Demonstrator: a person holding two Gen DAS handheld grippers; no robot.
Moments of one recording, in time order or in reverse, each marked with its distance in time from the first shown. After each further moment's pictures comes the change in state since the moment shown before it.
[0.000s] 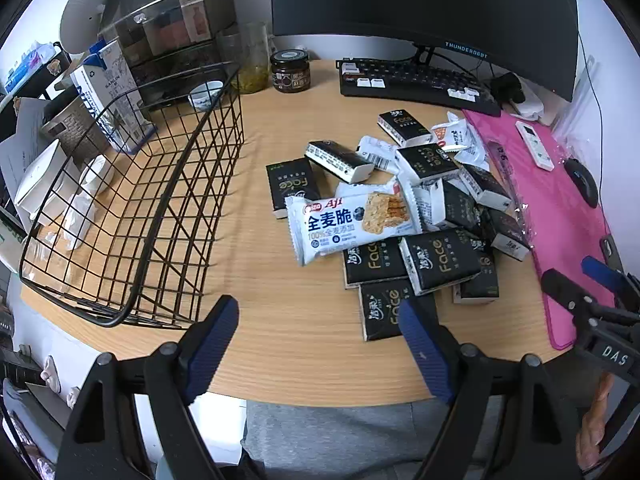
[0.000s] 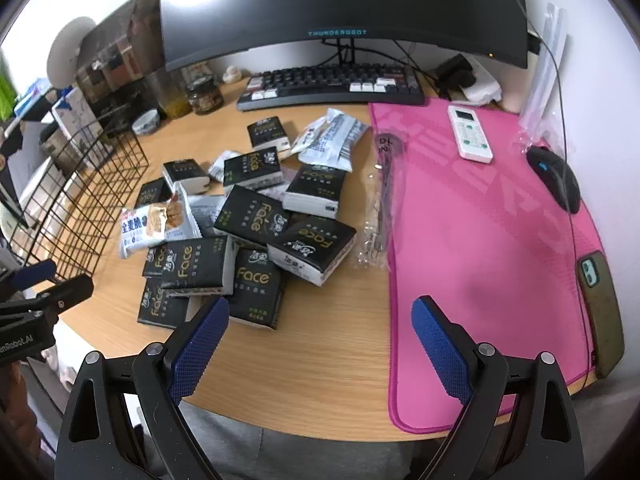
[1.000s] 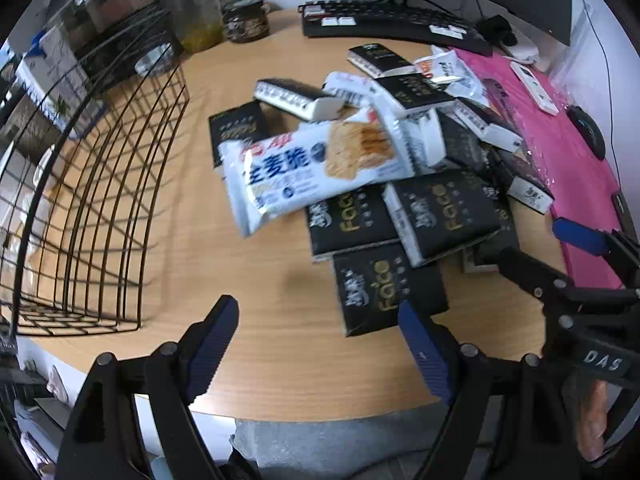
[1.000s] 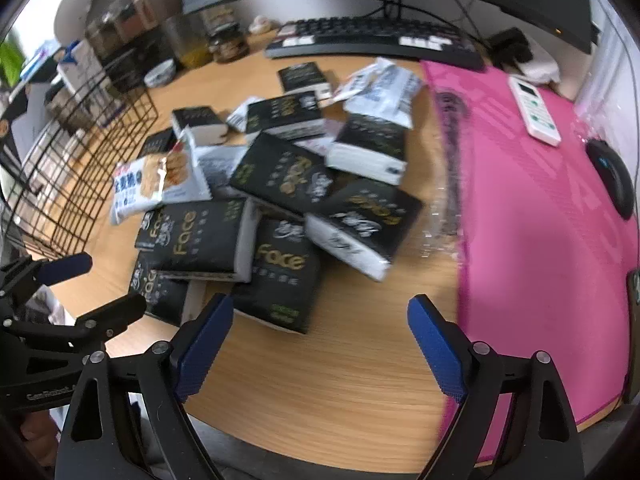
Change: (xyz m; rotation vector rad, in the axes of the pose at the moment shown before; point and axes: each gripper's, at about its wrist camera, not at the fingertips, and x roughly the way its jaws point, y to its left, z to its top) left arm 0.062 -0.025 -0.010 0.079 0.139 -0.042; right arm 0.066 0.029 -0.002 -0.085 0.129 0.063
